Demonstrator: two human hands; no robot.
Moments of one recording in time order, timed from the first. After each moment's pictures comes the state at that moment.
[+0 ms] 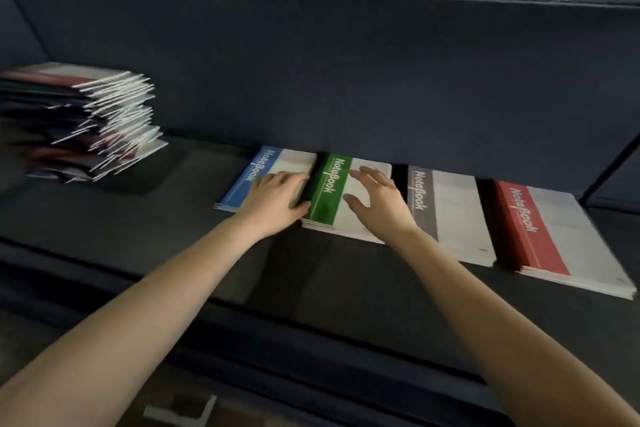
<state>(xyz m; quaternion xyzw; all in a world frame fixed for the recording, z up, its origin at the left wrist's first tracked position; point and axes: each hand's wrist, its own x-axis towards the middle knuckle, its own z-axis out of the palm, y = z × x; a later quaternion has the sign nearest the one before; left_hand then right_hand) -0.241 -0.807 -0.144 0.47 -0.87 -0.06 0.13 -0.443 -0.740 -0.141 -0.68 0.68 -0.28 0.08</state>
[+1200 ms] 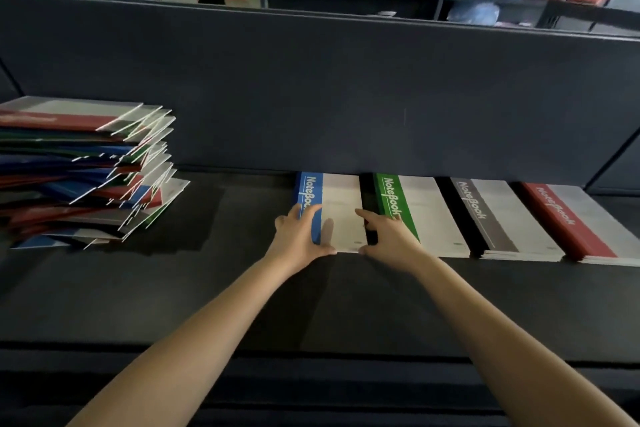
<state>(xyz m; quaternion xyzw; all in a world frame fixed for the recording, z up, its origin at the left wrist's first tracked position) -0.143 -0.892 -0.185 0.43 -0.86 -0.23 0.13 -0.302 -0.787 -0.146 -0.58 0.79 -0.14 0.15</state>
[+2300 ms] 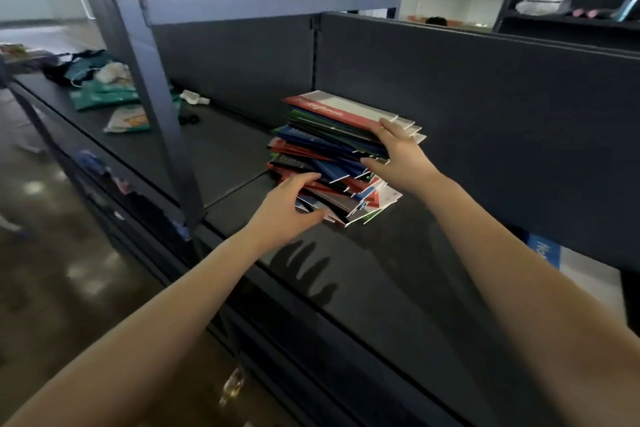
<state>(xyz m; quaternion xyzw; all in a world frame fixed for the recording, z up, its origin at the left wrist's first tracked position) 0.188 -0.935 -0.124 0.57 -0.72 -0.19 0.34 -0.032 -1.016 -0.060 -0.82 0.53 -0.21 0.06</state>
